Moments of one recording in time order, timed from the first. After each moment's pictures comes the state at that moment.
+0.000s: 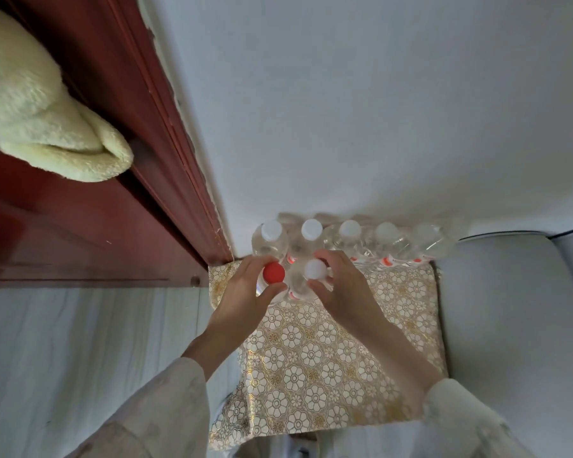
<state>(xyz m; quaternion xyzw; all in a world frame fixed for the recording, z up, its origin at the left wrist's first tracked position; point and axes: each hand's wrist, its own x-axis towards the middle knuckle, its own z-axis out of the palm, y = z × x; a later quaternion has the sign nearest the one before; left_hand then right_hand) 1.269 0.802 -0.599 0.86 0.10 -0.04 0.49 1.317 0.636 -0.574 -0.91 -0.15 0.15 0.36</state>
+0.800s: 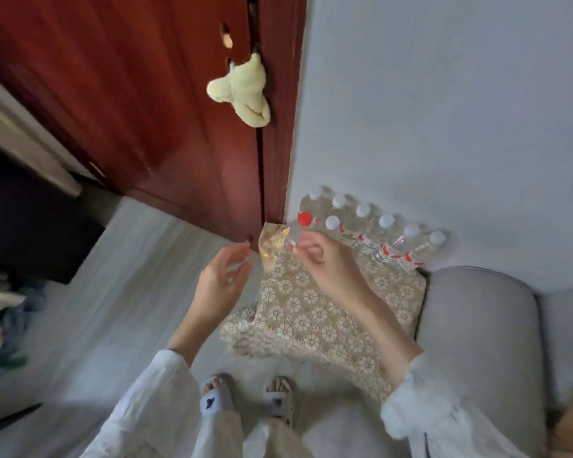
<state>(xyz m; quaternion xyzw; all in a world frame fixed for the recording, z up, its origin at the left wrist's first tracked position) 1.055 0.732 -0.427 0.78 0.32 0.13 0.51 1.185 0.603 -0.396 -0.83 -0.32 0.26 0.38</state>
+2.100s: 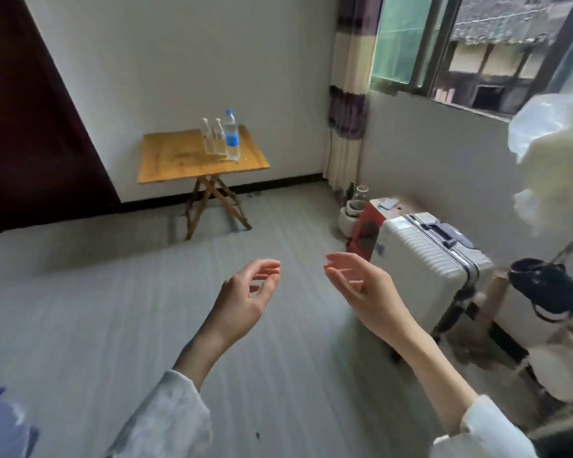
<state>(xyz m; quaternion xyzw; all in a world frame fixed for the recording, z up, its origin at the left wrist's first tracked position) 0.054 0.268 -0.240 0.12 0.84 0.53 -0.07 0.071 0.463 -0.218 0.07 -0.87 0.48 0.11</state>
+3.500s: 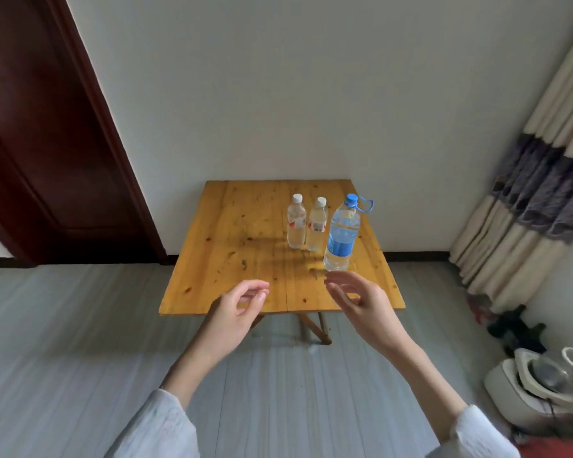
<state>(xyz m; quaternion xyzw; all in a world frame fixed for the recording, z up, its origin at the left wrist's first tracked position) -0.873 -0.080 -0.273 -0.03 0.83 0.55 -0.08 -0.930 0.130 -0.251 0.20 -0.85 0.50 0.00</state>
